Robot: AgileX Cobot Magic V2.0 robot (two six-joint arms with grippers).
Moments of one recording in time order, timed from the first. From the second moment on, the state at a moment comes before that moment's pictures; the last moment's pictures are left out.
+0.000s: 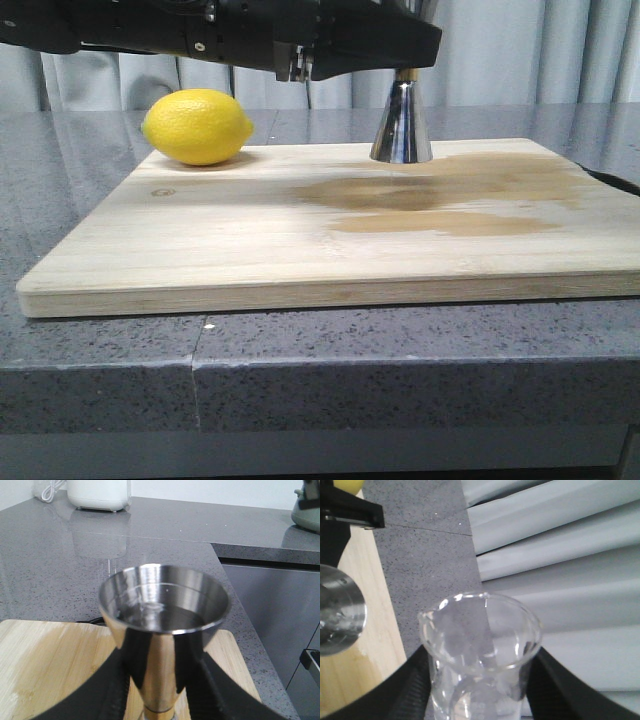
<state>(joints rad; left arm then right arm) -0.47 1.93 -1.33 -1.70 1.16 2.02 0.54 1.24 -1.20 -0.48 0.46 -0.71</state>
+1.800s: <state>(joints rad) -0.47 1.93 -1.33 -1.69 1.16 2.02 0.28 1.50 -0.65 0.31 -0.60 -0.24</state>
